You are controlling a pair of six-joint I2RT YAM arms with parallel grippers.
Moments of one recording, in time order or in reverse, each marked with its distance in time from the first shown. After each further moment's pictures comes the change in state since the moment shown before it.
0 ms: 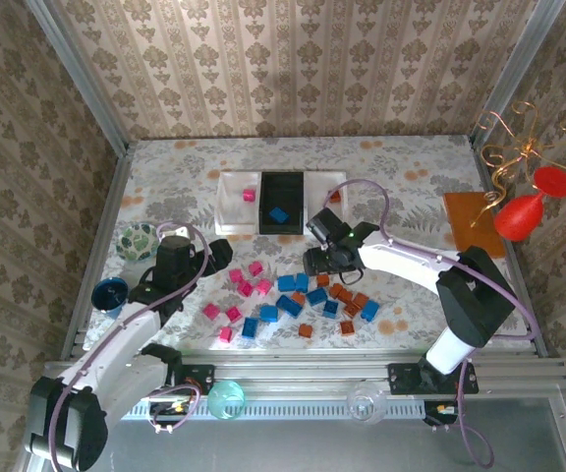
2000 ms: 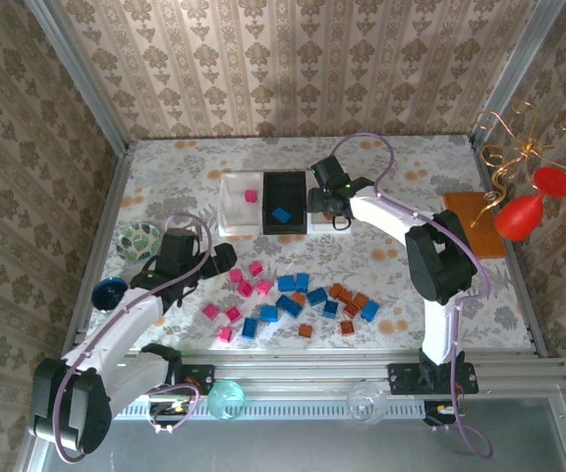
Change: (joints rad) left arm 0.008 0.105 0.095 -0.160 0.120 0.021; right arm -0.209 0.316 0.418 0.121 0.171 -0.029
